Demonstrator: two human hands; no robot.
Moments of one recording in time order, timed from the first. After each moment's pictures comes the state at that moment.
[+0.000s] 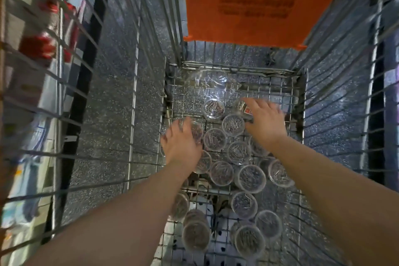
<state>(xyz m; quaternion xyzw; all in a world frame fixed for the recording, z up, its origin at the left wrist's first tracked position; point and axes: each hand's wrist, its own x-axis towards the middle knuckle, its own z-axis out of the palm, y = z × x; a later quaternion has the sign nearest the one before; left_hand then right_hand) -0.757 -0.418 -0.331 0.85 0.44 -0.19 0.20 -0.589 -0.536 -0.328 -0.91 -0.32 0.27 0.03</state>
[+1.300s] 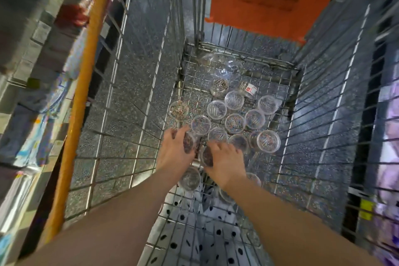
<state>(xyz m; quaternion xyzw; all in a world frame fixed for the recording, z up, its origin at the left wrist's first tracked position) -0.850 -0.492 -0.266 0.77 0.53 -0.15 0.33 -0.757 -0.597 -0.285 -0.82 -0.43 0.37 -0.02</state>
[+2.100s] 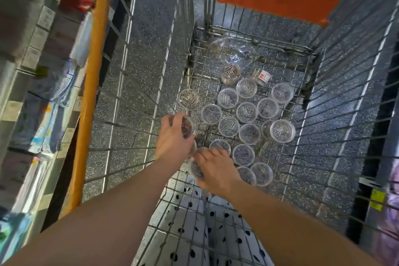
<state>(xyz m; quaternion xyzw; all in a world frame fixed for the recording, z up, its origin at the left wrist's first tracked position) -0.863 -0.474 -0.261 0.72 0.58 -0.14 0.35 -0.802 -0.599 -0.294 -0.70 -0.61 0.36 0.01</state>
